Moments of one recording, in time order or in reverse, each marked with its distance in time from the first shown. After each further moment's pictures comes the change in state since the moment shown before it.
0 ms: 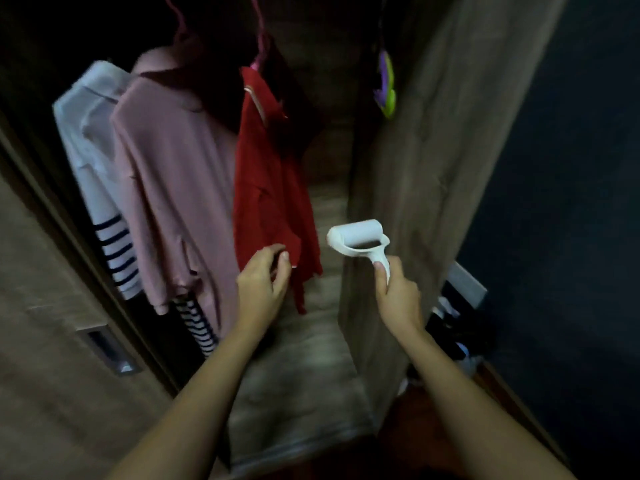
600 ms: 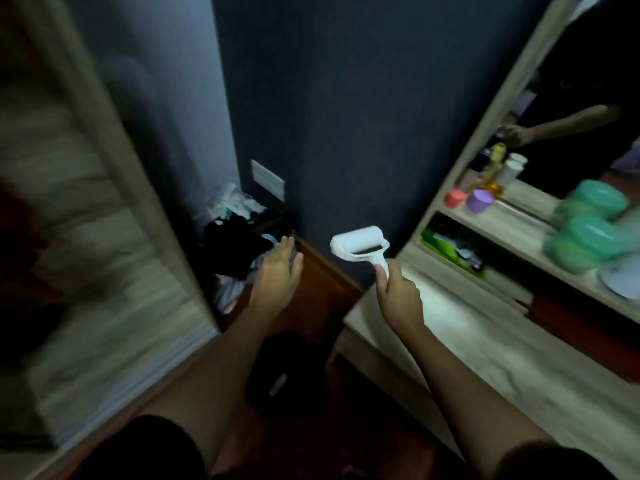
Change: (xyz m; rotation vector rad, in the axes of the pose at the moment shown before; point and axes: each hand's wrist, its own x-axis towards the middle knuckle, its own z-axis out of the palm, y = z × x) left_hand -0.286 0.291 0.285 -0.125 -0.841 -0.012; right_hand -0.237 0.338 -0.320 -0.386 0.163 0.550
